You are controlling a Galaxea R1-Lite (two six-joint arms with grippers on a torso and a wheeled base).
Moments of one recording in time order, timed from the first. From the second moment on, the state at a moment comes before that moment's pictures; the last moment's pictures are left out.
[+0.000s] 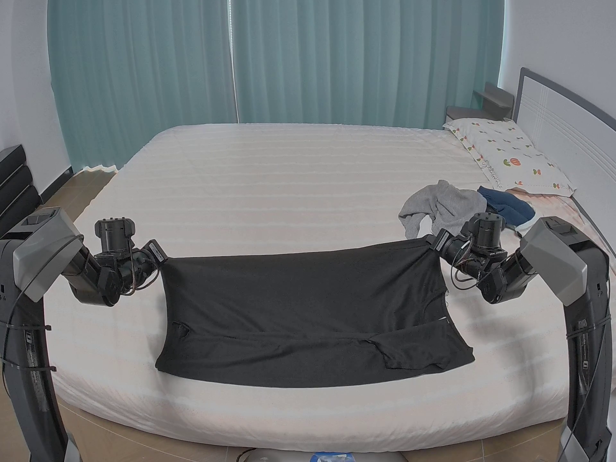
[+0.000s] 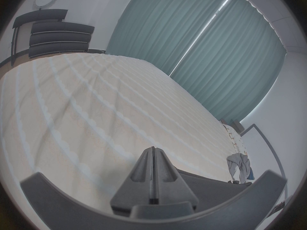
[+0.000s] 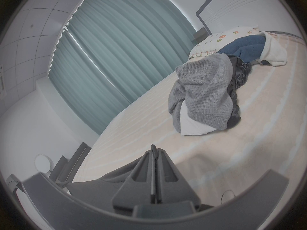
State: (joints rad) left arm 0.08 2.35 -1.14 -0.75 -0.09 -0.63; right arm 0.09 2.55 -1.39 -0.93 0.17 0.63
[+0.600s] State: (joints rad) left arm 0.09 2.37 -1.16 -0.72 -0.11 -0.70; right arm 0.11 2.62 -1.46 -0.93 0.08 0.63
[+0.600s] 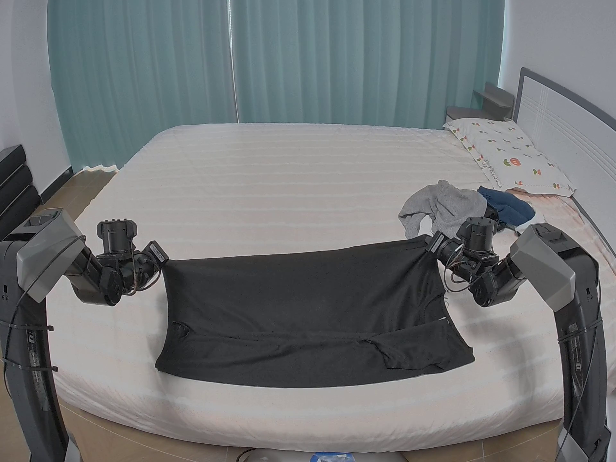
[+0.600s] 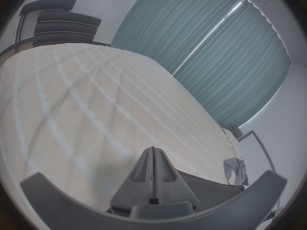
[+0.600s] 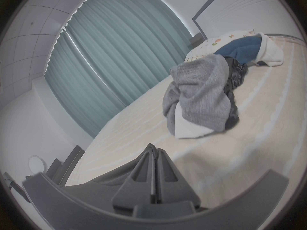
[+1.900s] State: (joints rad) left arm 0.05 2.25 -0.94 -0.28 -0.15 -0.18; right arm 0.05 2.43 -0.90 -0.93 0.31 0.41
